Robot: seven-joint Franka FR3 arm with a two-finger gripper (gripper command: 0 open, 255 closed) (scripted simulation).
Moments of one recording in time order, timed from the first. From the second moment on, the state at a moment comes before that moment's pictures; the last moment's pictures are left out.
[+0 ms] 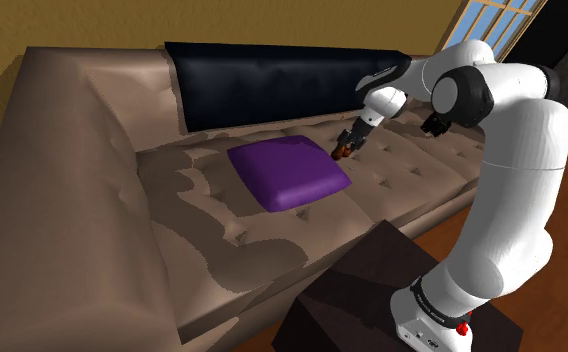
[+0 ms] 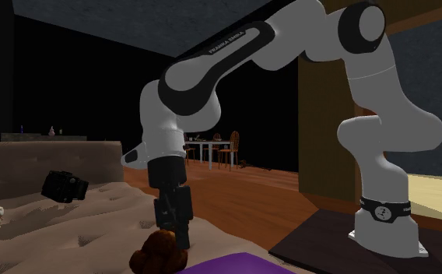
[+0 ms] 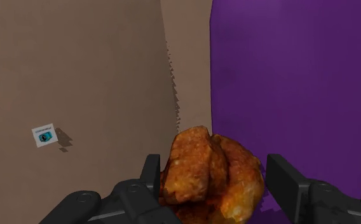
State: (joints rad) arm -0.24 0.51 -0.39 -1.82 0.64 2.08 -0.68
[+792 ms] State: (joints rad) arm -0.23 0.44 -0.42 -1.79 0.59 1.99 -0.63
